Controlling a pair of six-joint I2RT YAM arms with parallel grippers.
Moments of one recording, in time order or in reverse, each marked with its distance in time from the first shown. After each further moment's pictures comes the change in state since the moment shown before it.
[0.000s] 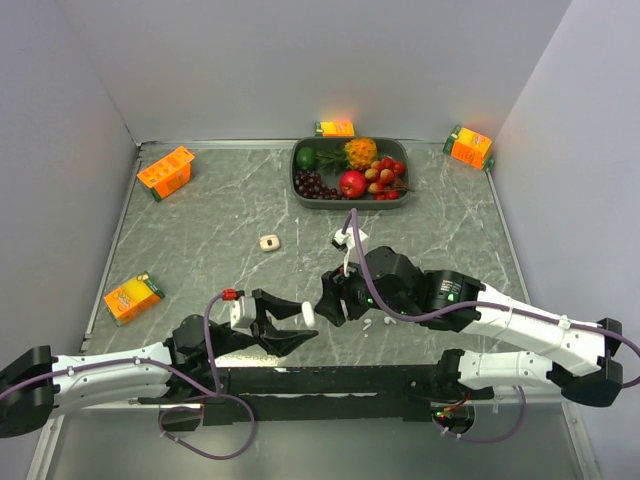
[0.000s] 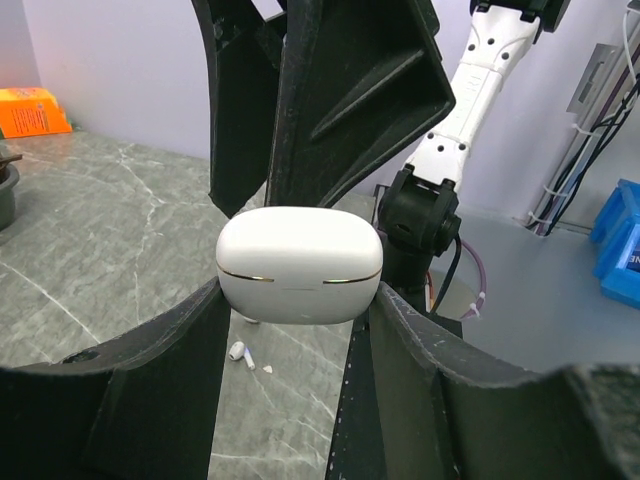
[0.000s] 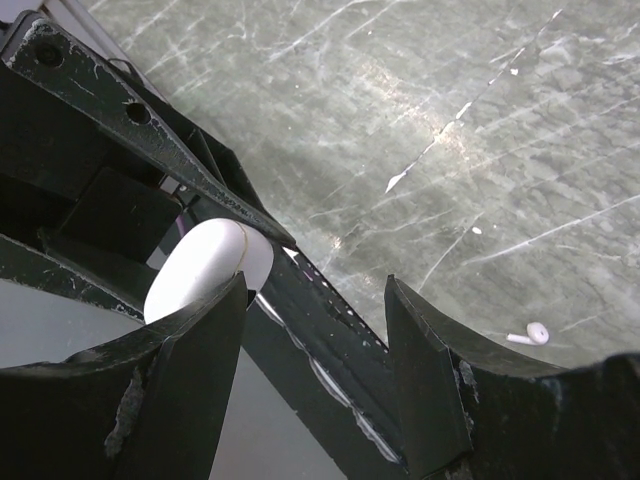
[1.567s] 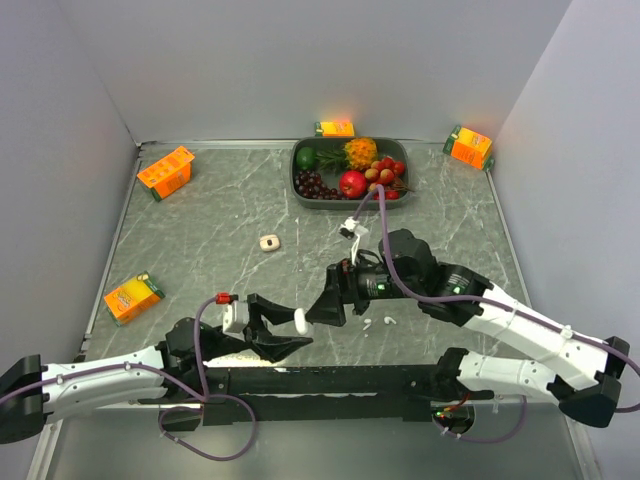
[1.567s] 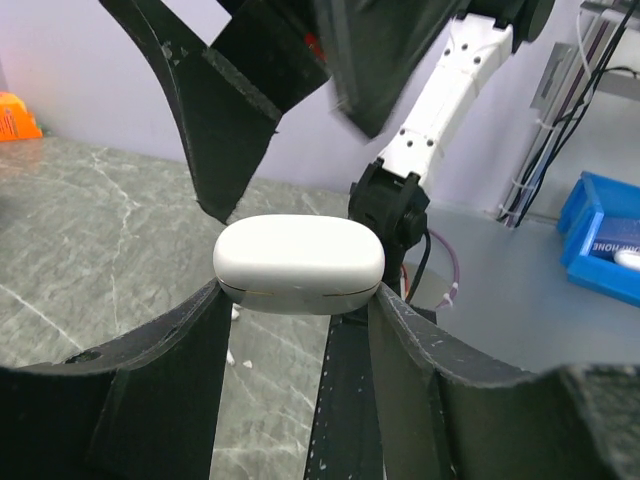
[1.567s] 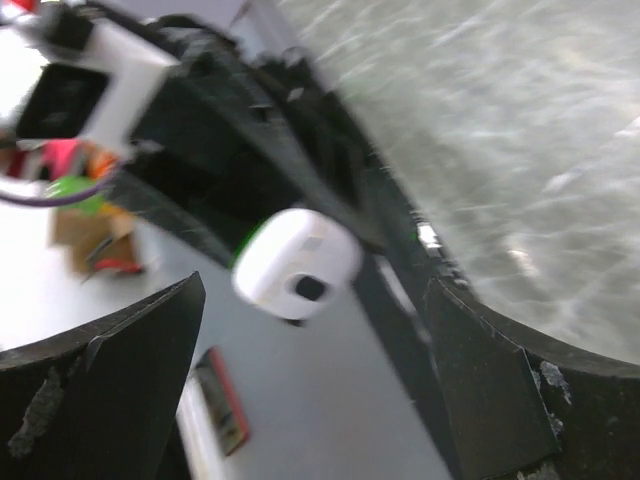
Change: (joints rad) left arm -0.003 -0.117 -0.019 -0.087 0.054 -0.018; right arm -0.192 -0.056 -0.085 0.167 -0.474 0.134
